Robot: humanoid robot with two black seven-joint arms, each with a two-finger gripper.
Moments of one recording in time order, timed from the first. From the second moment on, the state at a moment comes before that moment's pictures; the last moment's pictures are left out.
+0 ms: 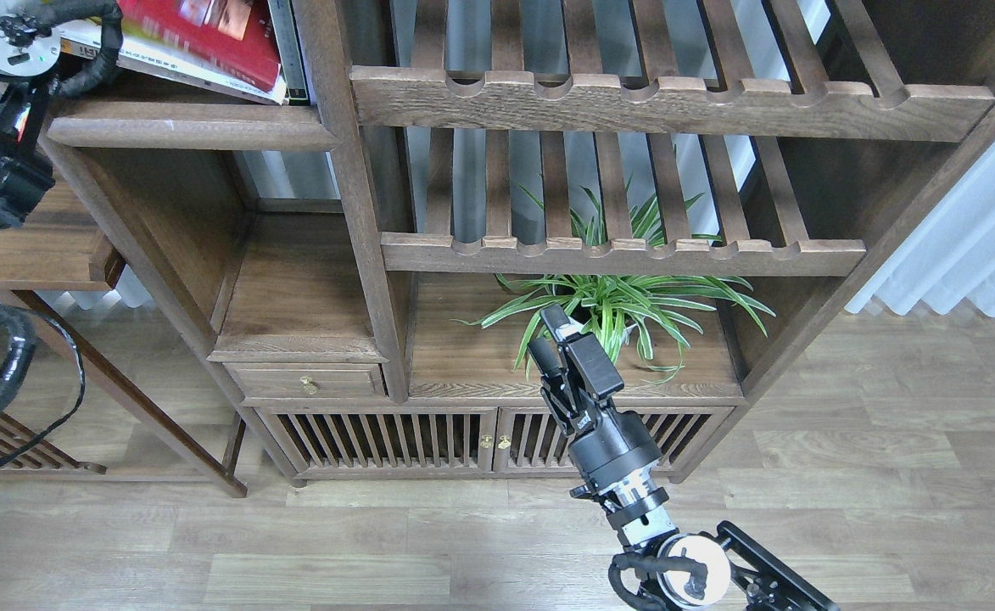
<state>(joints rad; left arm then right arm) -1.21 0.26 -1.15 -0.61 0.46 -0.26 -0.28 0.02 0.01 0.90 1.22 0.18 0.58 0.17</state>
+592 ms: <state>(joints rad) -0.91 0.19 -1.24 -1.08 0.23 -0.28 -0.34 0.03 0.01 0.90 1.22 0.19 0.58 0.17</state>
